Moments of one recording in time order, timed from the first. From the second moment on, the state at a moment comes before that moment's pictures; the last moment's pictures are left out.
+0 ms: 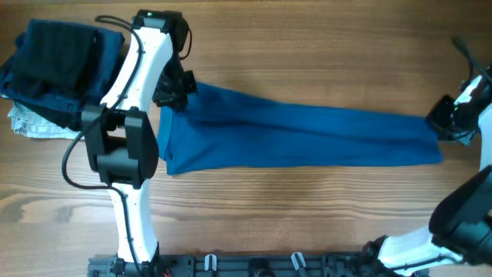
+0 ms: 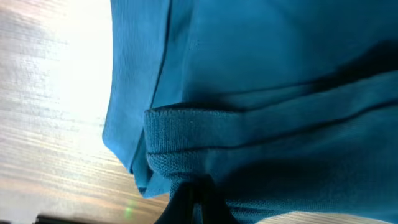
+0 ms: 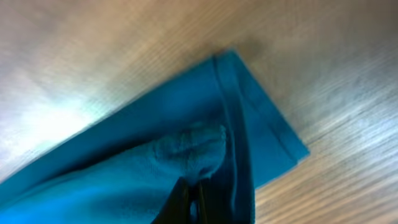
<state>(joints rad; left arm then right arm) -0.17 2.25 2.00 -1.56 0.02 -0.42 -0.54 1.75 1.33 -0.97 -0.08 0.16</state>
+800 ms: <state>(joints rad) -0.17 2.24 1.77 -1.56 -0.11 -0.51 -0.54 1.97 1.32 -1.02 0.04 0.24</state>
